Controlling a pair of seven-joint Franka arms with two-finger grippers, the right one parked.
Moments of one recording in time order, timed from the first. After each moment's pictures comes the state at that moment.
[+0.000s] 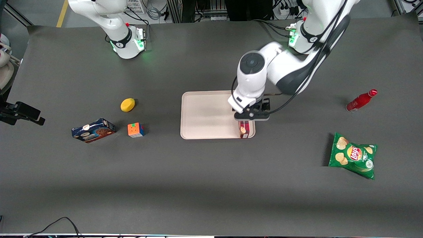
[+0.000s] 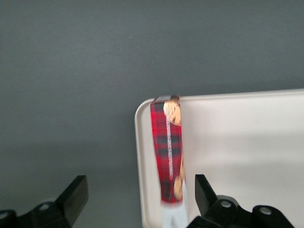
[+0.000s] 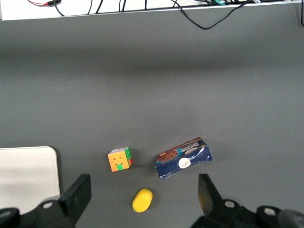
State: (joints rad) arm -0.01 0.38 -0.74 -1.80 0.38 2.01 -0.85
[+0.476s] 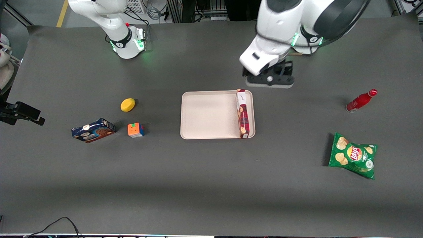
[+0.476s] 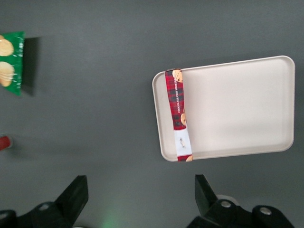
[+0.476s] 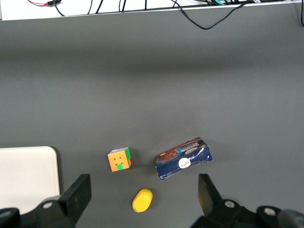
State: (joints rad) arm 0.00 0.16 -0.71 -1.52 0.13 1.56 -0.61
